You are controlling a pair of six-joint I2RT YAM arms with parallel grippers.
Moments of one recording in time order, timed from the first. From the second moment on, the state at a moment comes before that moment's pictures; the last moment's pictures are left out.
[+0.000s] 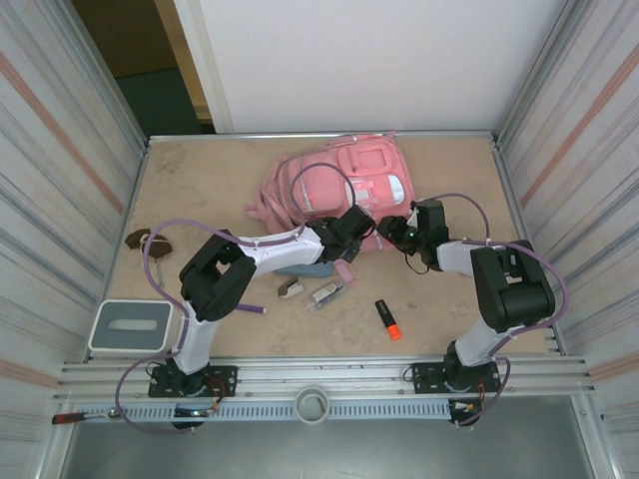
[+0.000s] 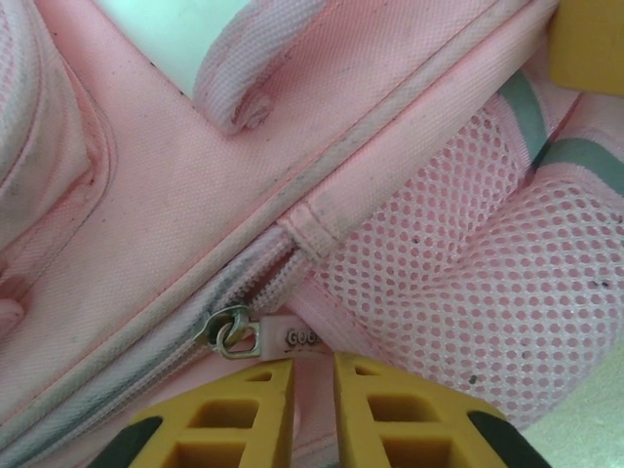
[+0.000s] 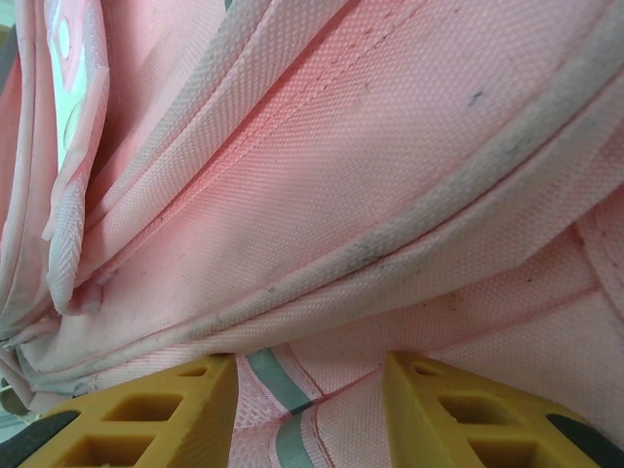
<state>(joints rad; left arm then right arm) -0.92 2.04 1.46 -0.39 -0.38 -0.15 0.21 1.64 0.66 0.30 -0.37 0.81</state>
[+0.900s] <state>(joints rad) -0.86 2.03 1.39 -0.25 -0.31 -0.29 0.22 1.68 0.66 0.36 -0.38 0.81</state>
